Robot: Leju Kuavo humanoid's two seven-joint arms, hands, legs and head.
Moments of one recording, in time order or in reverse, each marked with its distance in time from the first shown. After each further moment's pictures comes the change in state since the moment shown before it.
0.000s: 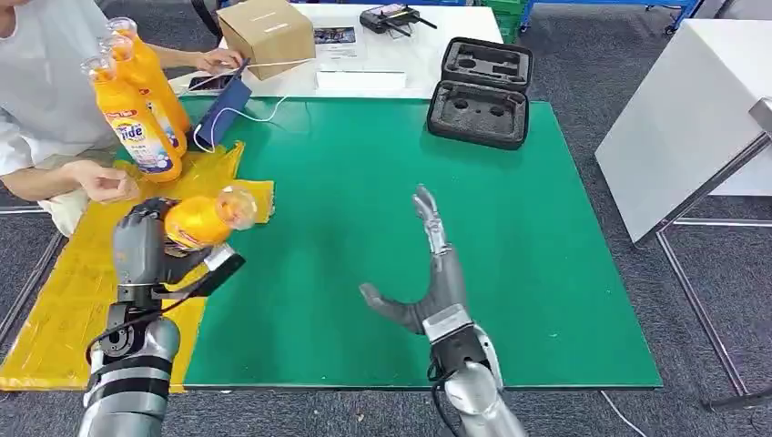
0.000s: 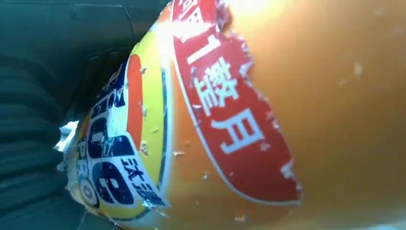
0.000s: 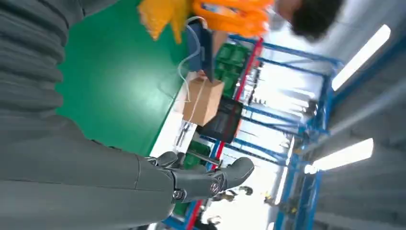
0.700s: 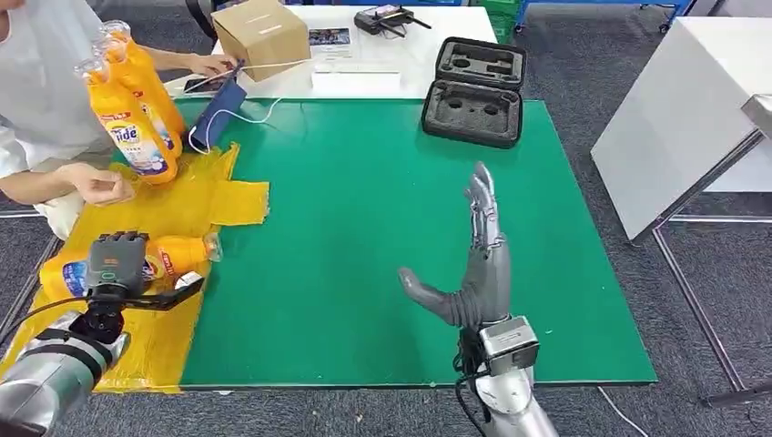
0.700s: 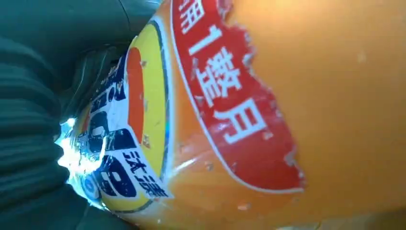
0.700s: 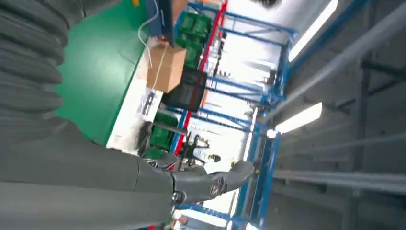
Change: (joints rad) left arm -0.337 0.350 -0.904 0.843 0.083 -0.108 0.513; right arm 0.002 -0.079 0.004 -0.153 -0.064 -0.081 -0.043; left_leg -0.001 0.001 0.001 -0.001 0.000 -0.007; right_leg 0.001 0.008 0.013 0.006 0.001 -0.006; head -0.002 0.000
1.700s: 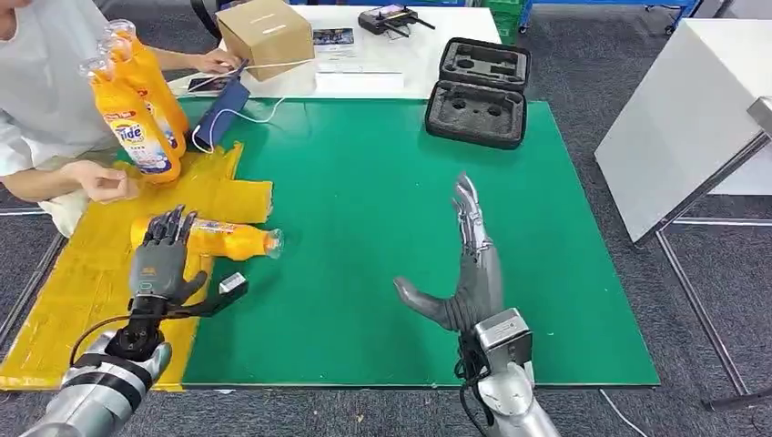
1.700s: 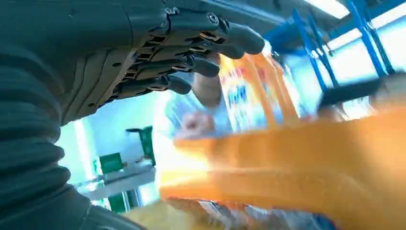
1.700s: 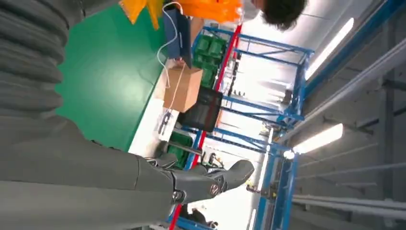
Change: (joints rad) left arm 0.246 -0.096 0.316 -0.467 -0.098 0.122 -0.094; right arm 0.009 -0.024 0.011 0.031 0.000 0.057 0.044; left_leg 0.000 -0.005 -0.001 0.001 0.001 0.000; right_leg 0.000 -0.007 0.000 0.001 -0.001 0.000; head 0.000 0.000
